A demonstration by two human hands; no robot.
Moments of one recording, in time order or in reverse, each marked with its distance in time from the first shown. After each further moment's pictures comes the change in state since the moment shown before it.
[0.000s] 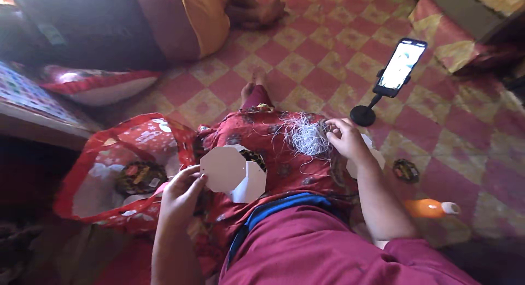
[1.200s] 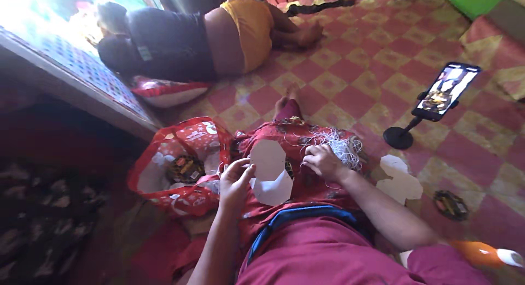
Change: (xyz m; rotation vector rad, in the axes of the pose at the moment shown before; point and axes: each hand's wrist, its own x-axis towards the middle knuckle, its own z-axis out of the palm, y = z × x) left_hand 0.004 0.019 0.044 -0.237 0.104 0.074; right_hand 0.019 -0.047 0.084 -0.139 -0.329 -0.657
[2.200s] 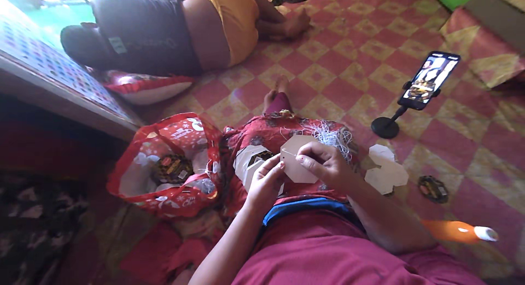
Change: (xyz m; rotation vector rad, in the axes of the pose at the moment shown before) left_hand -0.014 -0.002 0.067 -0.610 -0.271 -0.386; right_hand -0.022 -0.080 -0.049 0.767 0.380 -0.048
